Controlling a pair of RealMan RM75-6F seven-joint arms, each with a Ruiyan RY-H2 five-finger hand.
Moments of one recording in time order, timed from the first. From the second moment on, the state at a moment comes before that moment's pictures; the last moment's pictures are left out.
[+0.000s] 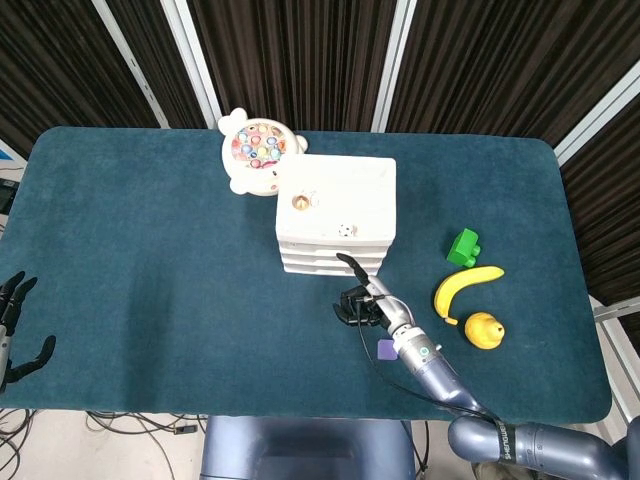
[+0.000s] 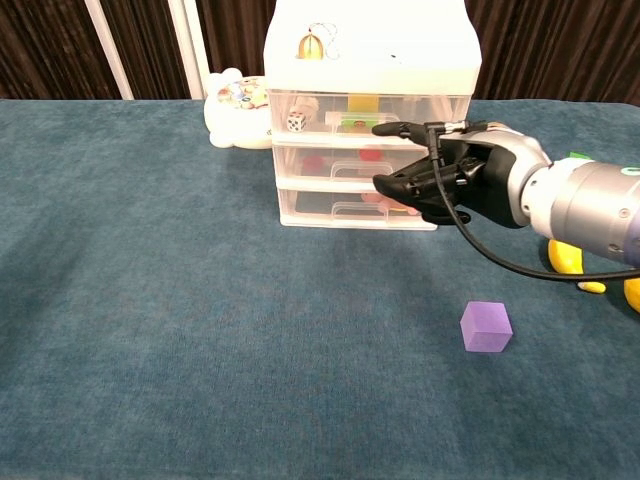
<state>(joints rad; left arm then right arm) -0.04 -1.06 -0.04 -1.70 1.48 1.51 -0.11 0.63 -1.56 0.32 -1.69 -1.05 0.83 0.49</state>
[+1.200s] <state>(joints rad) -0.04 -1.06 -0.05 -1.70 1.48 1.52 -0.11 0.69 -1.60 0.37 -1.62 -1.00 0.75 0.50</state>
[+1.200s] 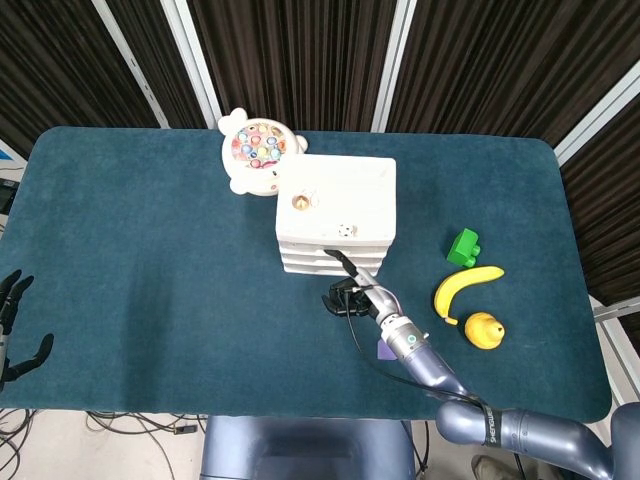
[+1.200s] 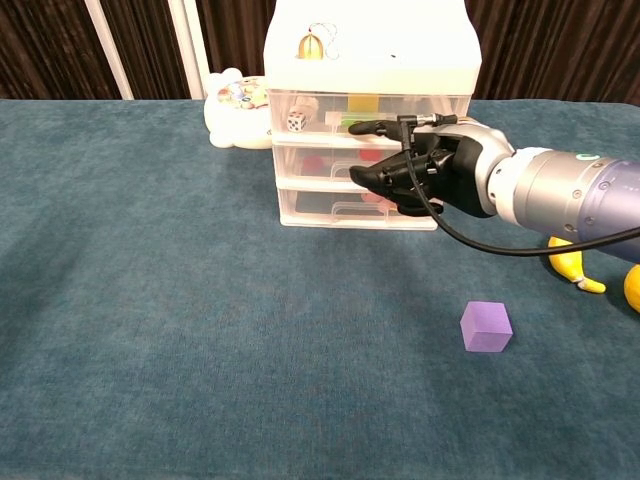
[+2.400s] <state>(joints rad) -0.04 -1.06 -0.06 -1.70 1.46 1.52 -0.10 0.71 -1.61 0.39 -1.62 -0.96 0.73 0.51</state>
